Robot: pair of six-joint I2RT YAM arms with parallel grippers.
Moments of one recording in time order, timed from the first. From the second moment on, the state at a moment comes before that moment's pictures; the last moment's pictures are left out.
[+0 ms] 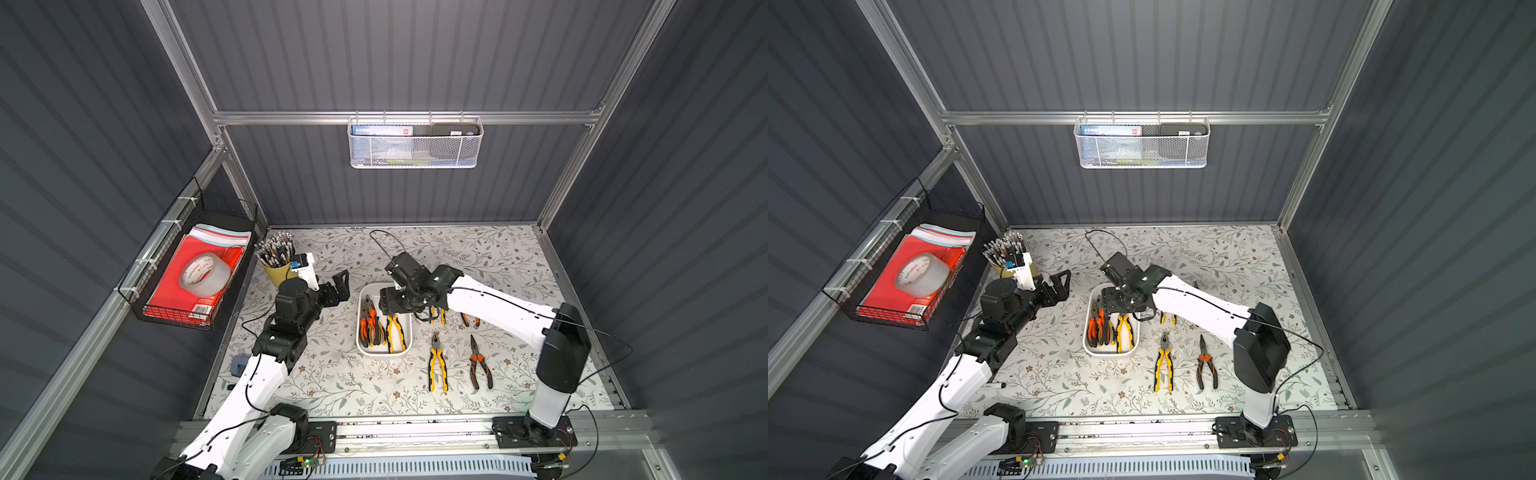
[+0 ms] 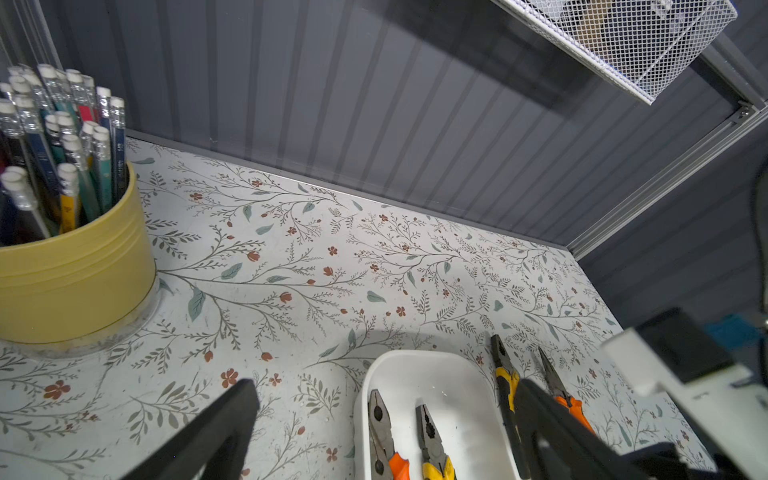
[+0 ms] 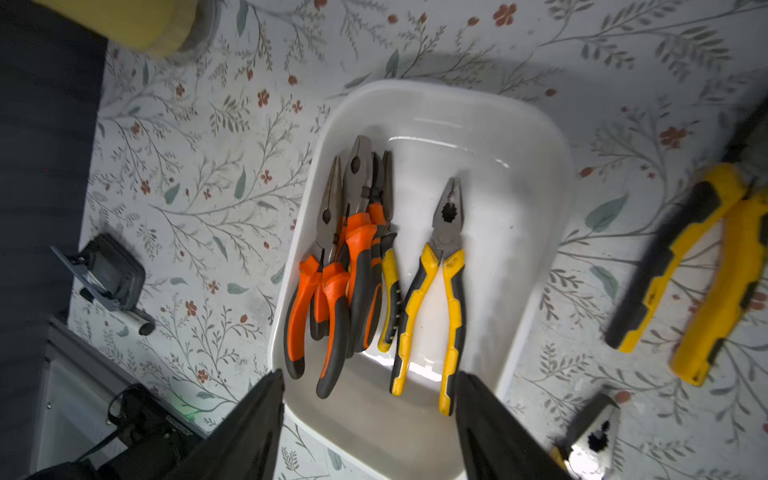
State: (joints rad) left arm -0.27 0.91 0.68 -0.05 0.01 -0.43; right arm 0.97 1.86 1.63 -0.80 0.00 0.65
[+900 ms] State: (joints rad) left arm -0.27 0.87 0.68 -0.06 -0.05 -0.43; right arm 1.06 2.20 1.90 -1.02 0.04 0.58
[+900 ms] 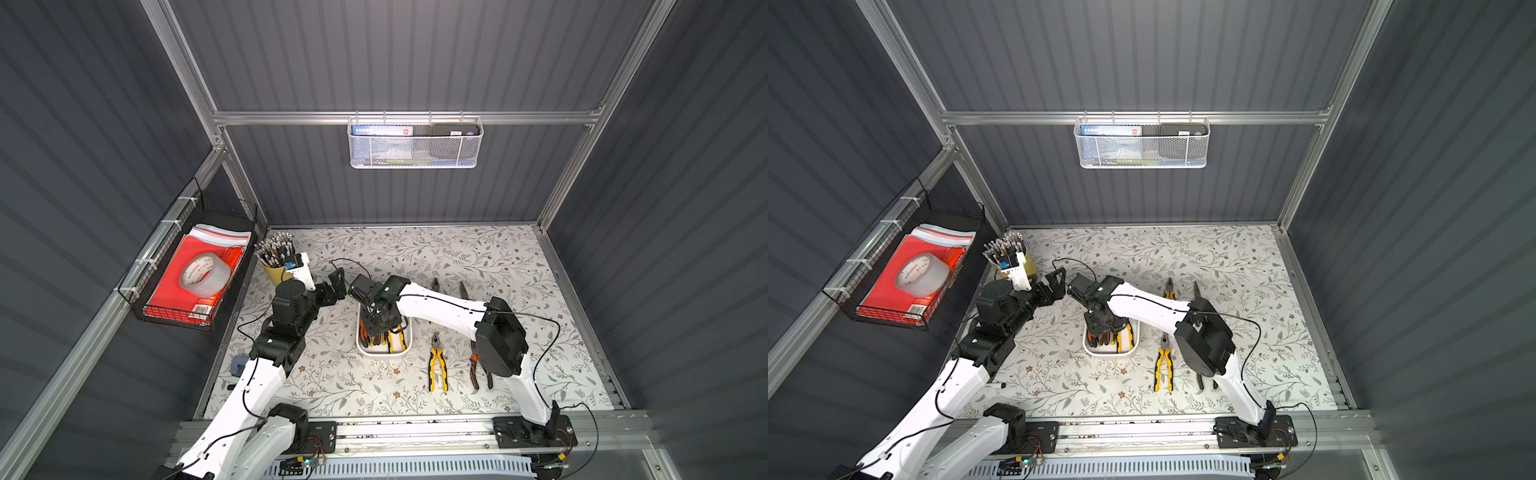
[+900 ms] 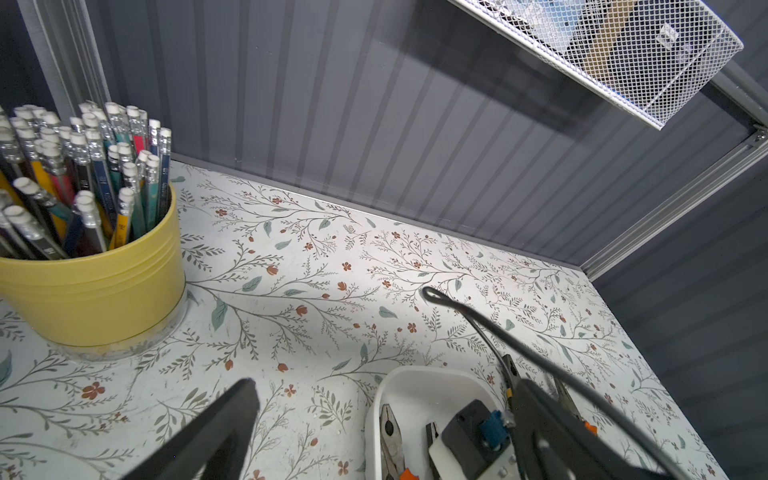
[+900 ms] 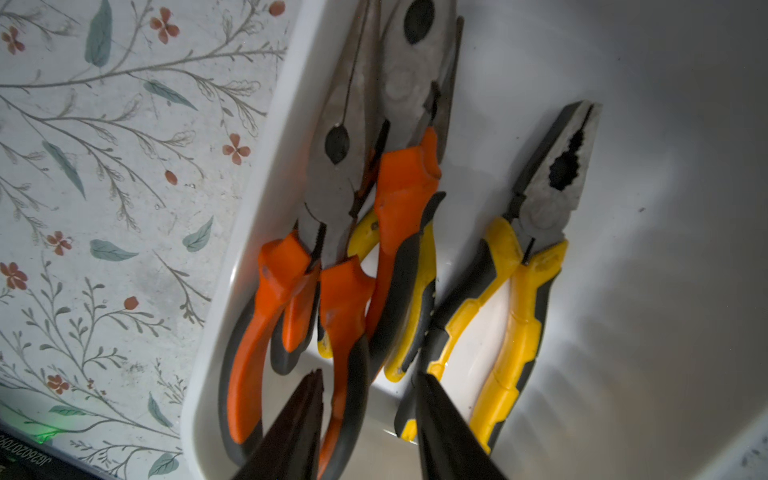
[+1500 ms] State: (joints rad) left arm -0.27 0.87 0.68 -0.06 -0.05 -0.43; right arm 1.06 2.21 1.92 -1.01 0.03 0.58
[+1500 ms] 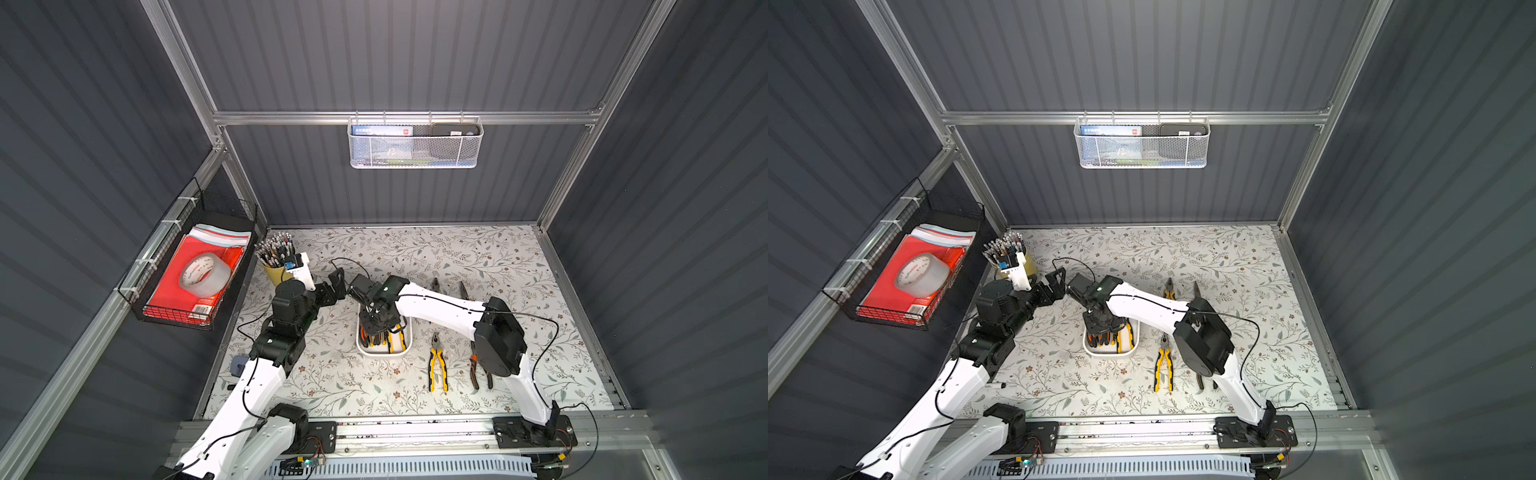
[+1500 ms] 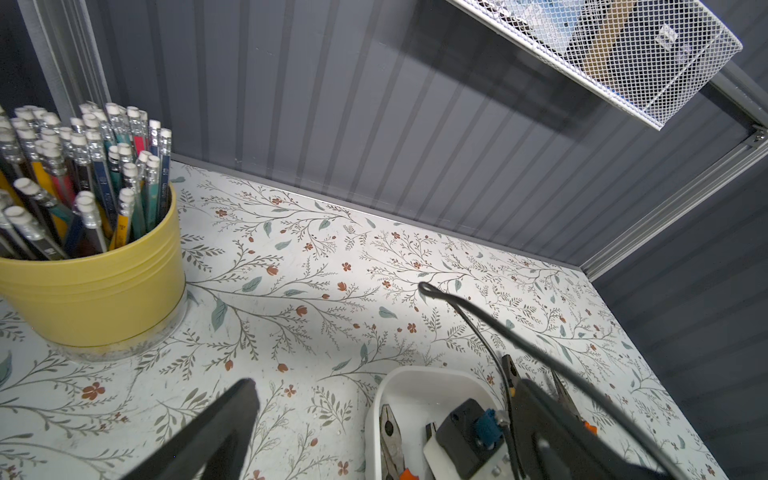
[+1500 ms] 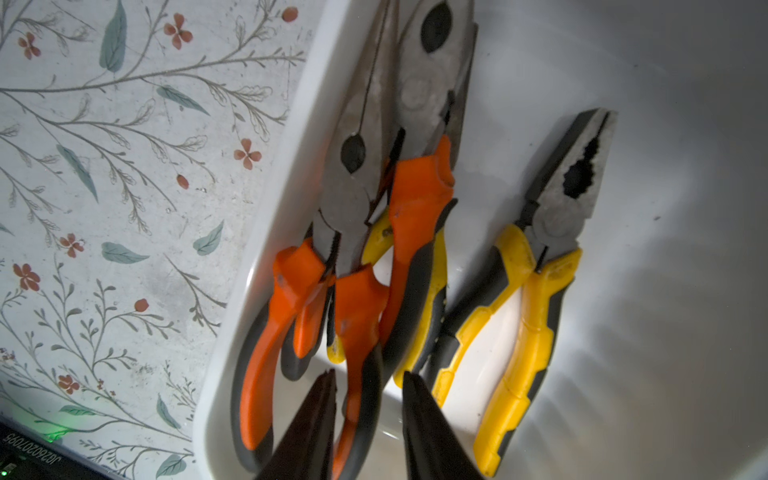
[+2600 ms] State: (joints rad) left arm -0.27 0.87 0.68 -0.06 -0.05 -0.43; right arm 1.05 2.08 1.77 -0.90 0.09 0.60
